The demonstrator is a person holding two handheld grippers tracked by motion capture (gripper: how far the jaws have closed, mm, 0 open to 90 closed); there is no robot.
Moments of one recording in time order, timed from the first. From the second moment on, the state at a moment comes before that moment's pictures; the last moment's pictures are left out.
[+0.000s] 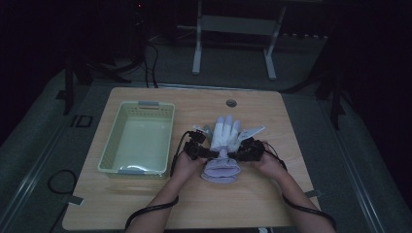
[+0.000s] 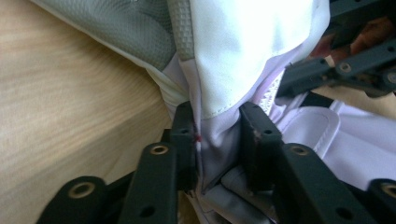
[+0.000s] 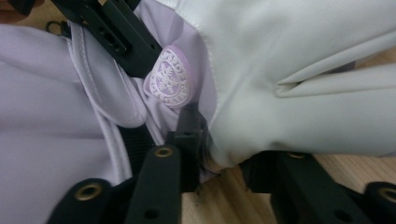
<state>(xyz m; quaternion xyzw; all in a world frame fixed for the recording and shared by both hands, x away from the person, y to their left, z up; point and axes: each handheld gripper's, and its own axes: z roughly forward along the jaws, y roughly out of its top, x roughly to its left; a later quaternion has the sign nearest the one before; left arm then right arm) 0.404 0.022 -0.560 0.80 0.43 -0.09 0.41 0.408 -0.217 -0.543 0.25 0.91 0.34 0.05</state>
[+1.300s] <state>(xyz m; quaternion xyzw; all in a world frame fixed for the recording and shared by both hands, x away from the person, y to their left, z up) 0.394 0.120 -0.406 0.85 0.36 -0.02 0.40 0.393 -0.134 -0.421 0.20 0.88 0.43 0.10</state>
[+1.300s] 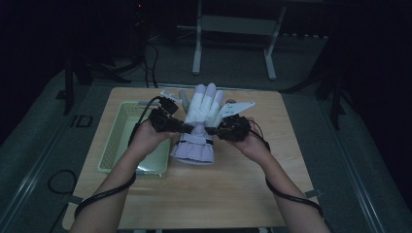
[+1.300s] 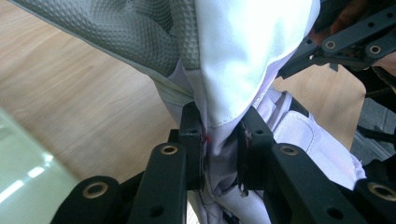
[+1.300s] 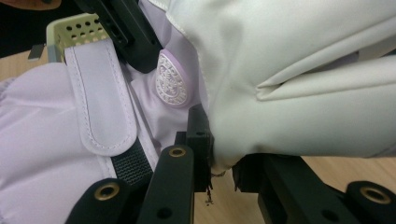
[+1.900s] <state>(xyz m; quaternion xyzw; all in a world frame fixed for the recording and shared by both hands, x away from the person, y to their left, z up) 0.386 0.215 -0.400 0.84 0.39 0.02 0.39 0.404 -0.036 -0.414 0.19 0.88 0.42 0.08</state>
